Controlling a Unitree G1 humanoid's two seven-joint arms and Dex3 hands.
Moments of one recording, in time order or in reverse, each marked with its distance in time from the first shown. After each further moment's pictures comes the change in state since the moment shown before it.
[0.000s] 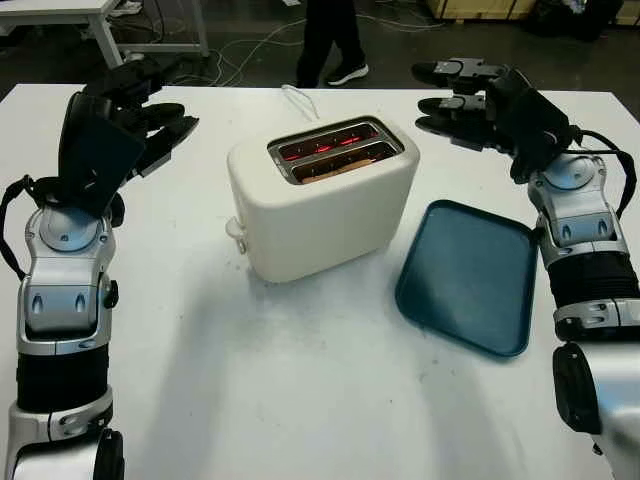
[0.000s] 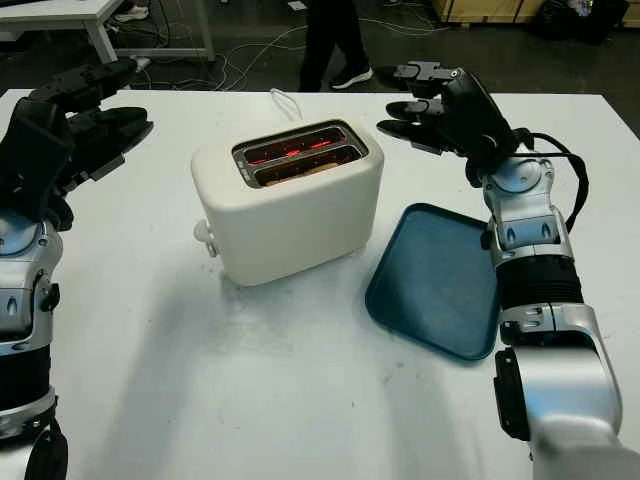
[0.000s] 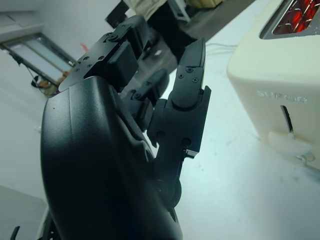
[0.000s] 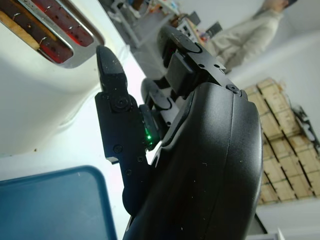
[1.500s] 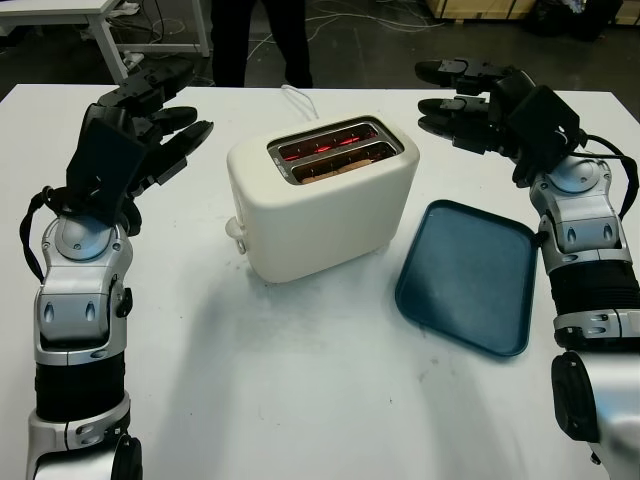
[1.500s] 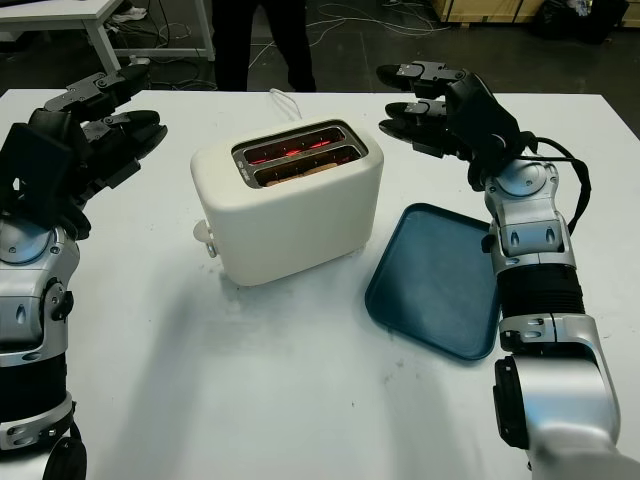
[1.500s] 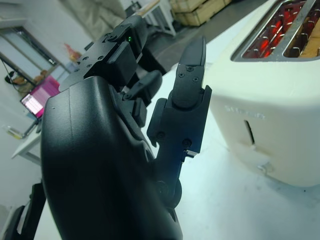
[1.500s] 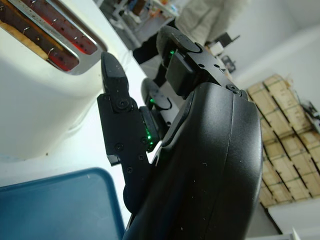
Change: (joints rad) left arm 0.019 -0.079 0.012 -0.059 -0.086 0.046 -0.003; right arm 0.040 0.009 -0.024 -0.096 0.046 0.078 0.016
